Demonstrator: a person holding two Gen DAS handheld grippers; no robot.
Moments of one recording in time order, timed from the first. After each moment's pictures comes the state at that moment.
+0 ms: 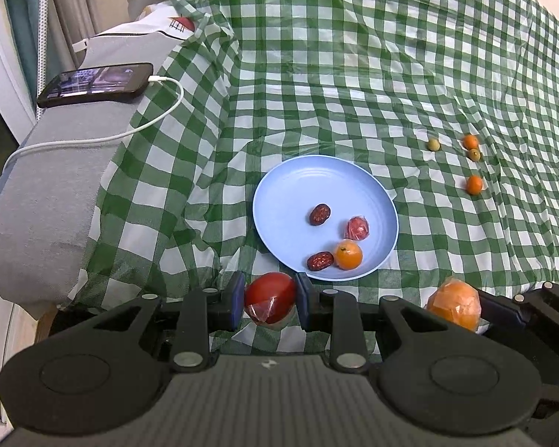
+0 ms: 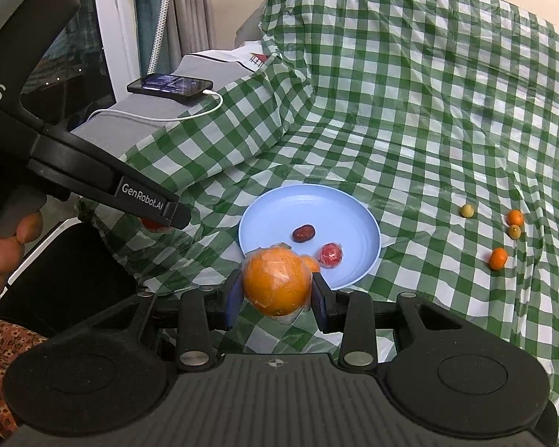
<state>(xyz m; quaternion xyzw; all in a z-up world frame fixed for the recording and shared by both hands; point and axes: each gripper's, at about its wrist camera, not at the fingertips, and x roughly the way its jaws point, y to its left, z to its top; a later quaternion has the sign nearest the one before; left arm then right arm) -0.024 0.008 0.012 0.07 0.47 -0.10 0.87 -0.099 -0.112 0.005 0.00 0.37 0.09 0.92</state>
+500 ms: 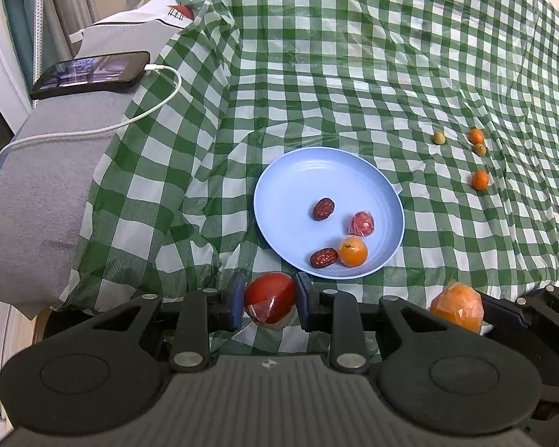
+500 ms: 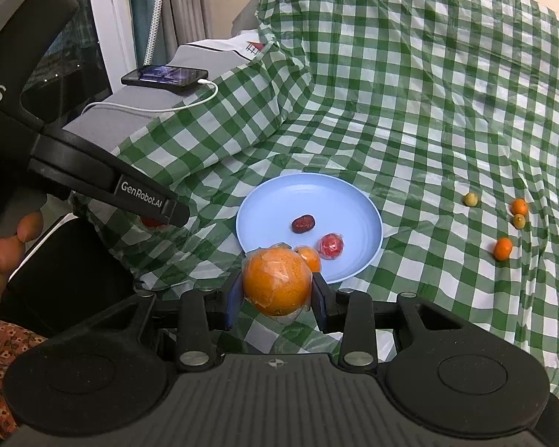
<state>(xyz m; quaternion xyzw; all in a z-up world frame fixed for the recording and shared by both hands) -0.011 0.007 0.001 0.07 0.48 -0.10 0.87 -0.090 -0.115 -0.003 0.00 0.39 0.09 0.92</state>
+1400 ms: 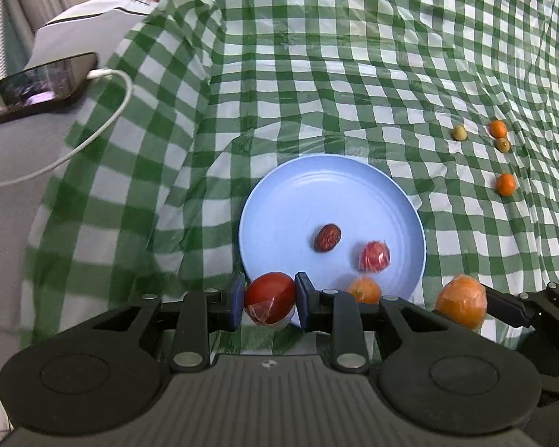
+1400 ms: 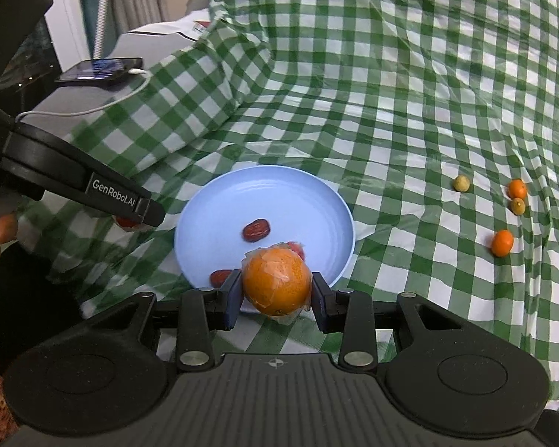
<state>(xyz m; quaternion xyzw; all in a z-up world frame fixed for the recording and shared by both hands) 0.070 -0.027 -0.031 0.10 0.51 -0.10 0.85 -0.013 -0.148 -0.043 0.03 0.43 0.05 0.90</state>
